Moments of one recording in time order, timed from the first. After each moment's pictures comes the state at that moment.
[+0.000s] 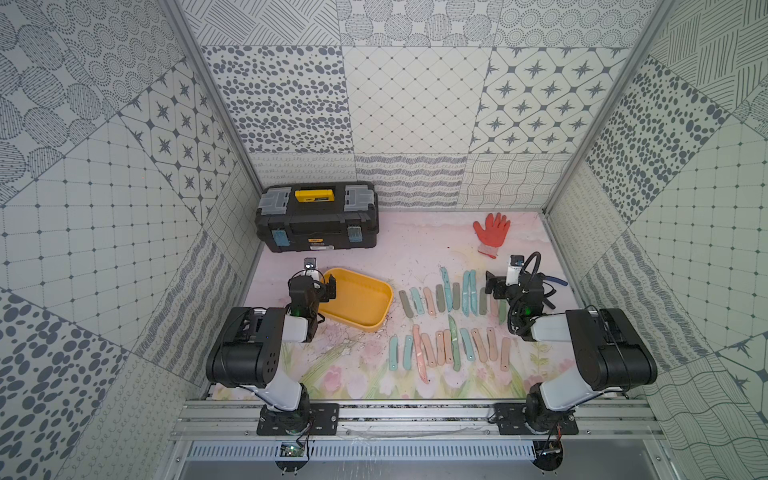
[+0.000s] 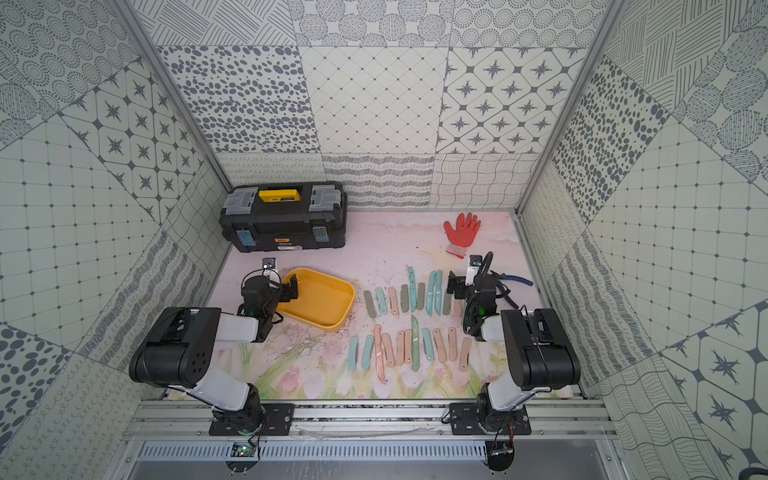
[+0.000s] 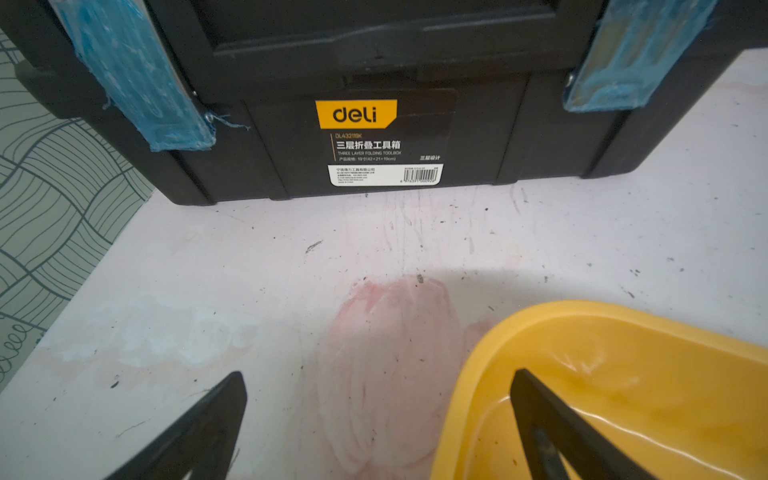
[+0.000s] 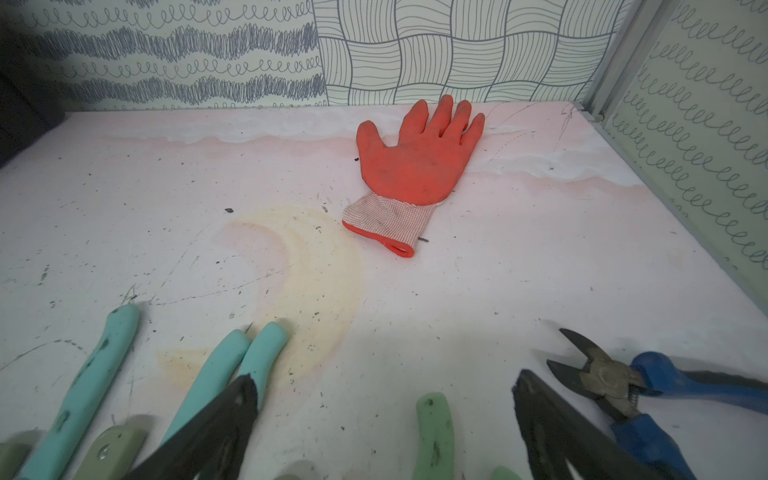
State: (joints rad) left arm -0.05 1.59 0.39 0.80 -0.12 0.06; right arm 0.05 1.56 0.40 0.80 0.03 0.02
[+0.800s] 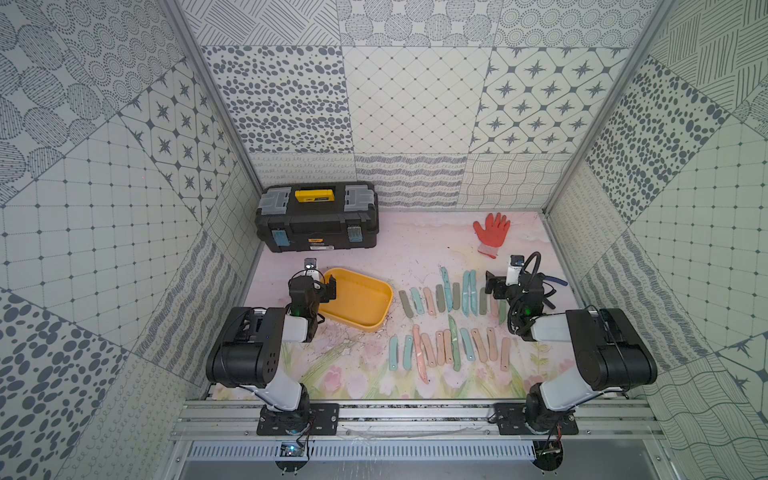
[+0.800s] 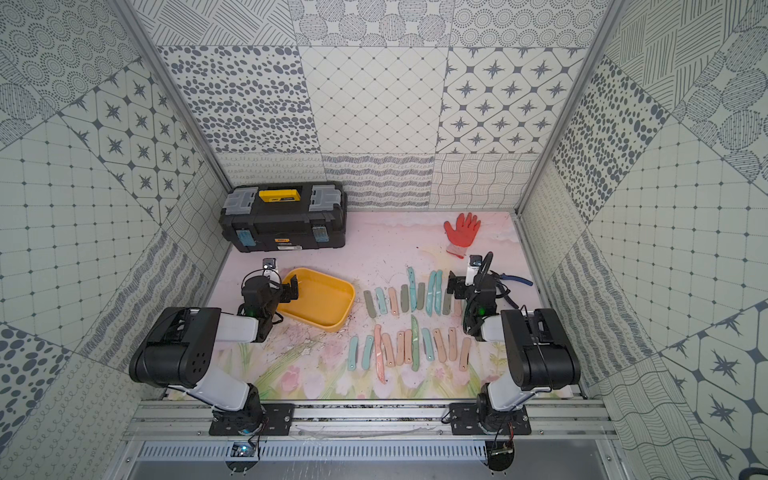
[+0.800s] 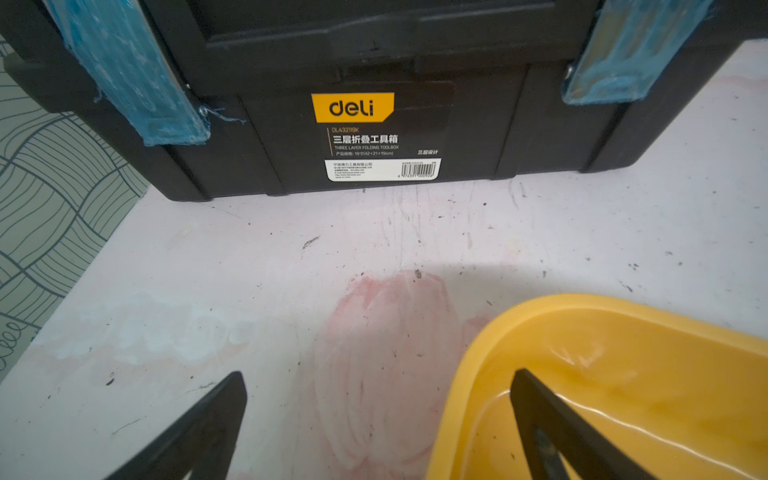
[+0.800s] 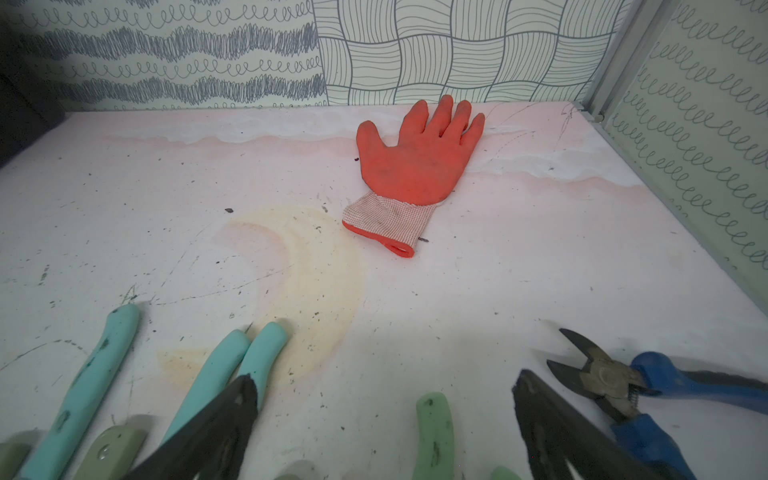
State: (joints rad) left arm -0.05 1.59 0.39 0.79 -0.12 0.06; right arm 0.05 1.56 0.40 0.80 0.03 0.02
